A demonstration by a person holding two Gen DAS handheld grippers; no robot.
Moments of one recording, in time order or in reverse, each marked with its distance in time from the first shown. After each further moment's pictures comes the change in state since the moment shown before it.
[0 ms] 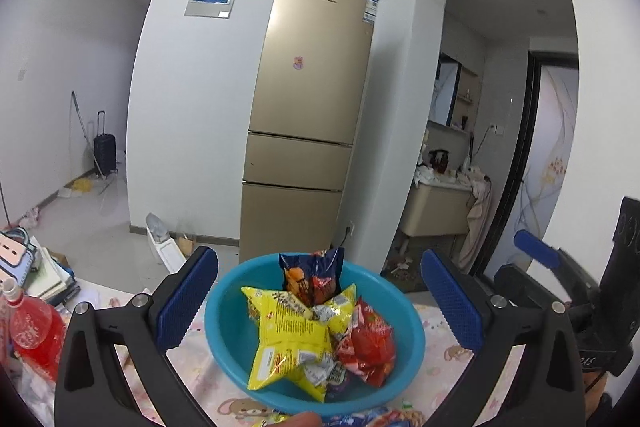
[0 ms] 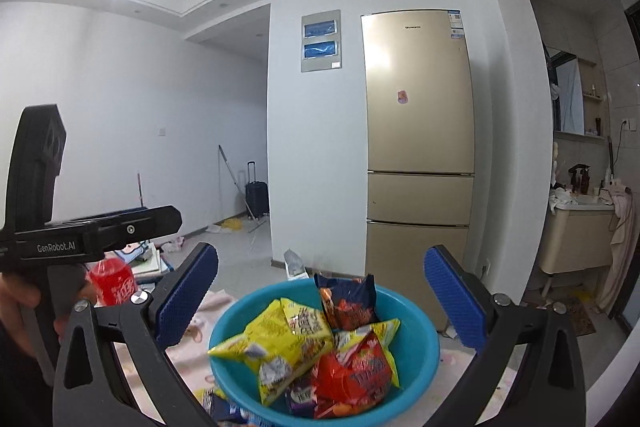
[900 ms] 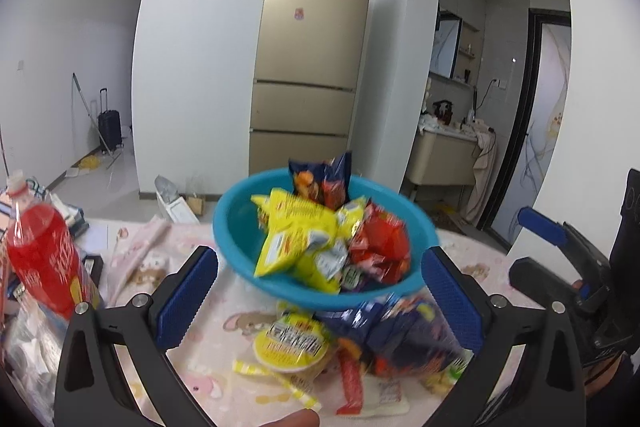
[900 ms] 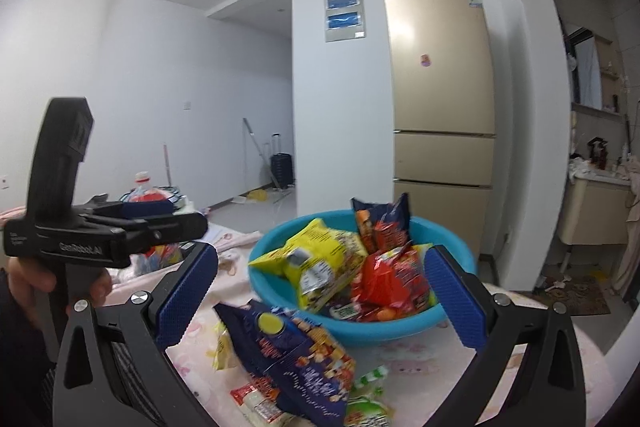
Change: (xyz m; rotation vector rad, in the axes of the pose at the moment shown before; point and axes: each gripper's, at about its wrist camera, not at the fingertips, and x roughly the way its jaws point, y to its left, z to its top) left arm -0.021 0.007 -0.114 0.031 0.155 0.022; right arm -0.035 0.023 -0.094 0.004 0.093 0.110
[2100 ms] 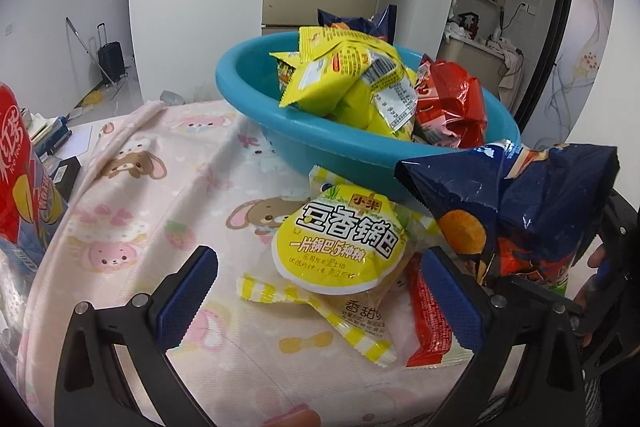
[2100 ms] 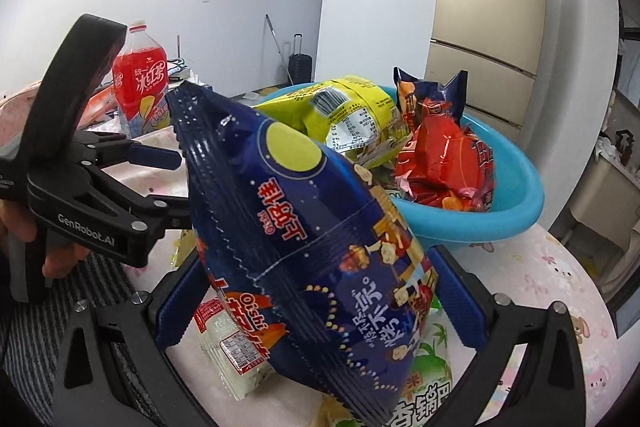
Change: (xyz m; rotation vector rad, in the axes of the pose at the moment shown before) left arm 0.089 0.033 -0.082 0.000 0.336 0.047; right arm 0.088 0.021 -0.082 -0.151 0.361 0.023
